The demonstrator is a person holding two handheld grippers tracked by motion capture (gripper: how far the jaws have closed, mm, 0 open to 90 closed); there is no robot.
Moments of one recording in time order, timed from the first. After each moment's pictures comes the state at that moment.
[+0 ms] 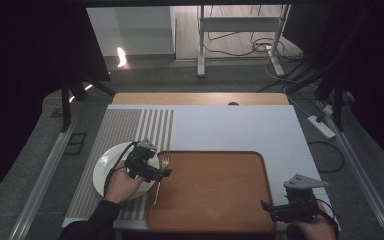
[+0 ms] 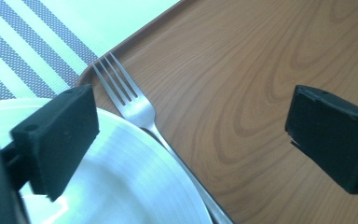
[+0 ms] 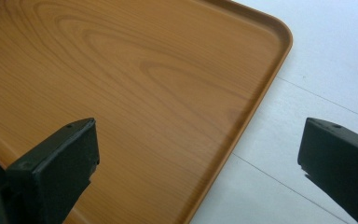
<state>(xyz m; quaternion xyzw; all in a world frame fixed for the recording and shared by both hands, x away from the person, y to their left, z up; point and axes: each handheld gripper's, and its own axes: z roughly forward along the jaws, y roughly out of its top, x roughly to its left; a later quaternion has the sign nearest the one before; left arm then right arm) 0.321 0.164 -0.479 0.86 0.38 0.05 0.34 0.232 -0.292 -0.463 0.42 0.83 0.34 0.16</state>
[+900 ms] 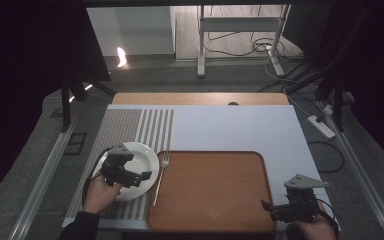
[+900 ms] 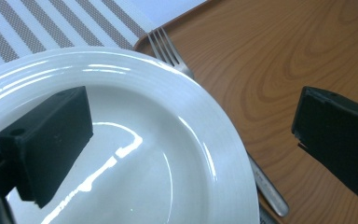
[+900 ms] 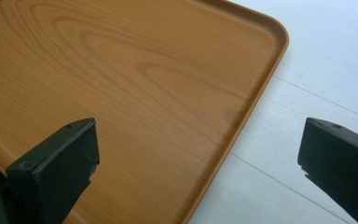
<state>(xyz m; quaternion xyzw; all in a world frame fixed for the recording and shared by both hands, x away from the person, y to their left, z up) 0.292 0.220 -0.479 0.83 0.41 0.08 0.37 0.231 -0.293 -0.463 0.43 0.82 0.34 0.16</state>
